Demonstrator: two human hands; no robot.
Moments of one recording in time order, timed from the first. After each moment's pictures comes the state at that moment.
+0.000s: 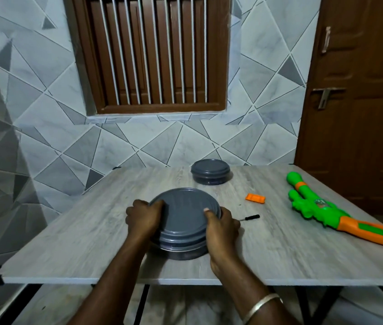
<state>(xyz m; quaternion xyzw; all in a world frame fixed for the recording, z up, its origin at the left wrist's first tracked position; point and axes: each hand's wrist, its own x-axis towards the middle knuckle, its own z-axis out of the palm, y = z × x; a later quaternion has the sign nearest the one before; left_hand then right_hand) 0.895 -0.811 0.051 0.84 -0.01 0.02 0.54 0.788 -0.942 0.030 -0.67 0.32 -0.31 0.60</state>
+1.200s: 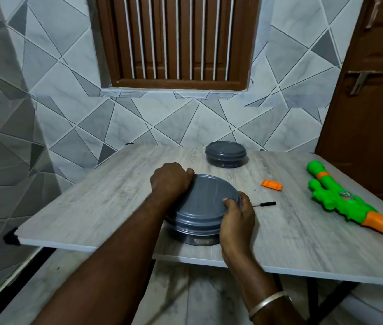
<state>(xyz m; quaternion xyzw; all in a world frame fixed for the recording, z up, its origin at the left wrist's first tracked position) 0.910 -0.853 0.083 0.97 -0.11 0.09 0.20 0.783 -0.931 0.022 -0.61 0.29 -0.39 0.63</state>
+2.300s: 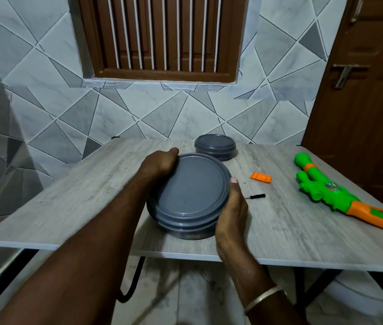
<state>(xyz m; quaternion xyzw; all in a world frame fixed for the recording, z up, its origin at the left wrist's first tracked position) 0.926 -0.846 0.098 0.90 -0.11 -0.05 0.42 0.777 -0.934 0.024 -0.56 0.25 -0.40 0.68</state>
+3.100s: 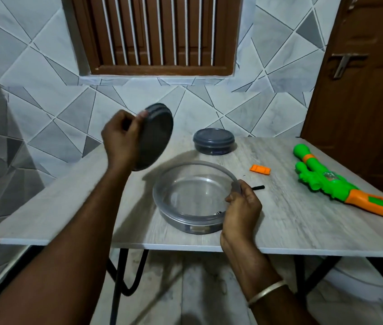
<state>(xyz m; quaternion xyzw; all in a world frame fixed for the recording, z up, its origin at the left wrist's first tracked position) 0.940 -0.799 0.113 0.70 -0.17 0.31 0.62 0.765 -0.938 0.026 -0.49 0.32 -0.40 0.70</state>
